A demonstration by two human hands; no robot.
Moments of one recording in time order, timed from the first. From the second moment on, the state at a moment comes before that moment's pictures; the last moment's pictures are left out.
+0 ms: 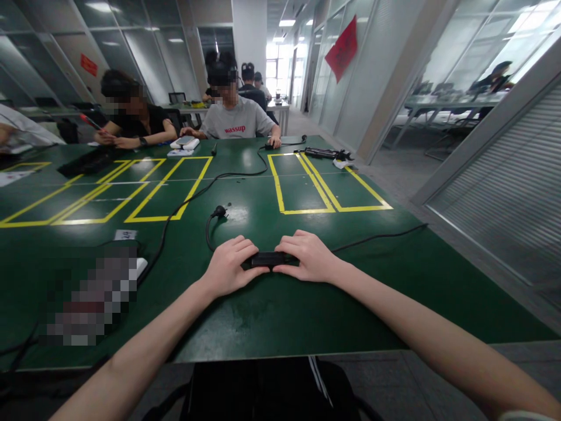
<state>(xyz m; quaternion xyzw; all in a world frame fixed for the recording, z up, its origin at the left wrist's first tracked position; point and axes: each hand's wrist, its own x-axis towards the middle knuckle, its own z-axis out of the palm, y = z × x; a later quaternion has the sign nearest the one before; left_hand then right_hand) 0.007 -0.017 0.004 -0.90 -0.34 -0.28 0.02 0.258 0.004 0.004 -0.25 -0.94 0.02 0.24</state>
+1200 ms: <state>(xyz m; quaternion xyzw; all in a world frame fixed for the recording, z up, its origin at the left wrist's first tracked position) 0.013 -0.020 0.002 -0.91 -0.34 -0.24 0.05 0.259 0.004 0.006 -0.21 -0.94 -0.03 0.27</state>
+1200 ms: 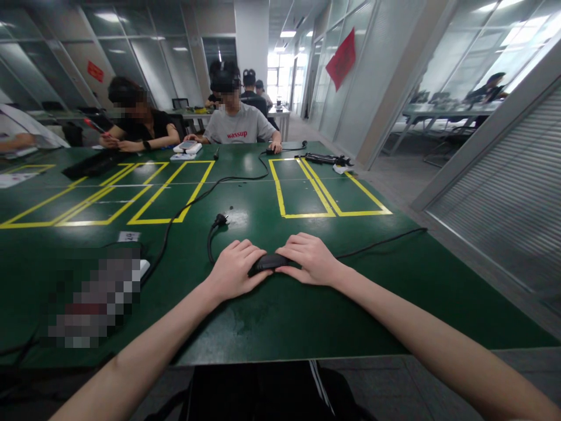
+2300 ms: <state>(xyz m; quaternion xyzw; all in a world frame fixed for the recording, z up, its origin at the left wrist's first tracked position) 0.010 -0.021 0.004 -0.89 -0.33 -0.30 0.05 0.289 0.036 0.013 -0.43 -0.79 0.27 0.35</state>
